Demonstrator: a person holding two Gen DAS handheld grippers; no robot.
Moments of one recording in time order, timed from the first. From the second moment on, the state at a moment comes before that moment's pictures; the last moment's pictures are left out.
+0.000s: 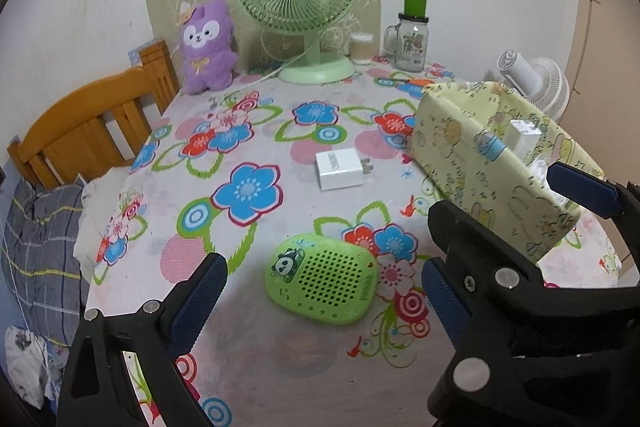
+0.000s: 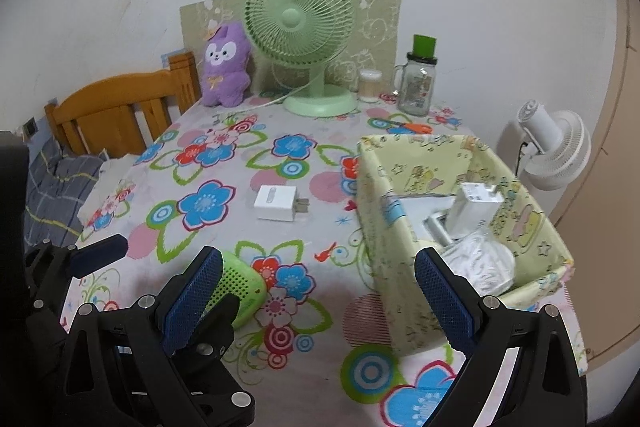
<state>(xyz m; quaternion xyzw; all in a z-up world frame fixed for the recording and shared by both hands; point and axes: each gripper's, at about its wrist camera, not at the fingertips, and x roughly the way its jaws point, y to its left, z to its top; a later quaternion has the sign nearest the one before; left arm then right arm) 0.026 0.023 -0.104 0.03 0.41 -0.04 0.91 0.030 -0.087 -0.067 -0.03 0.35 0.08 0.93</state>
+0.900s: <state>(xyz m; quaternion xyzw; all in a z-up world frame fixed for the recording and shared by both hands) 0.053 0.040 -0.157 0.02 0.46 -0.08 0.88 0.057 -0.062 -0.117 -0.04 0.41 0.09 0.91</state>
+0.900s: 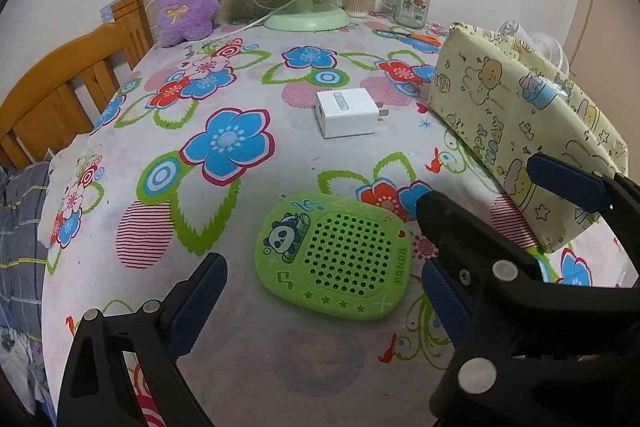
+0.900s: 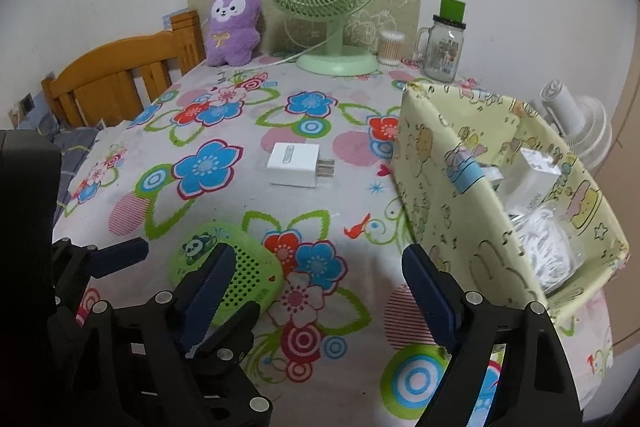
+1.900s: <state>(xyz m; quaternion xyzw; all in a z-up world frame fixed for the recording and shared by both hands) 0.075 0.022 -0.181 0.05 0.46 -0.11 0.88 0.082 -0.076 -0.156 0.01 0.46 0.07 0.88</state>
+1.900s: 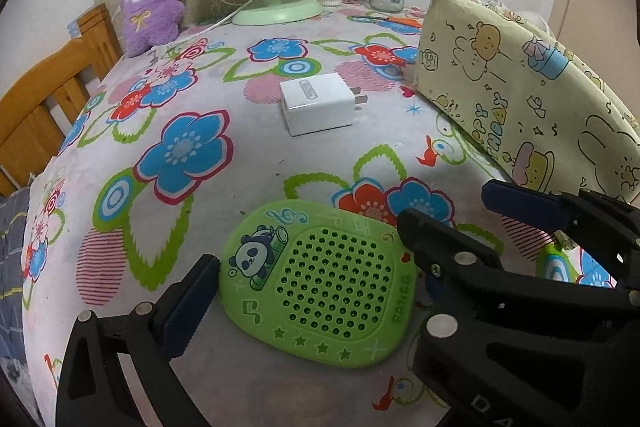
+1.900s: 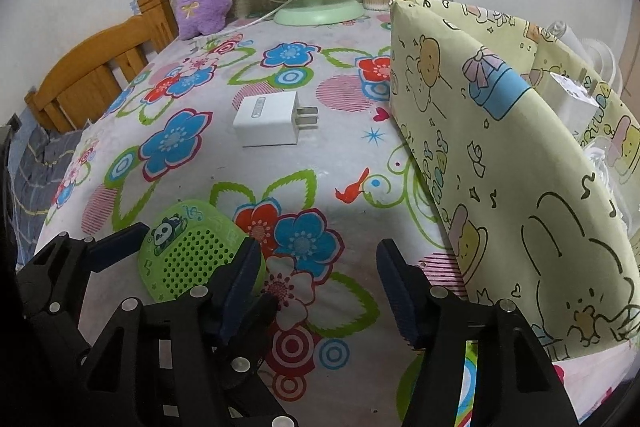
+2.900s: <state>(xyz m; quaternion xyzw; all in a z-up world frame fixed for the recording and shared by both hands) 0.110 0.053 -0.173 0.03 0.46 -0.07 0.88 0.124 -0.045 -0.149 -0.01 0.45 0.10 0.89</state>
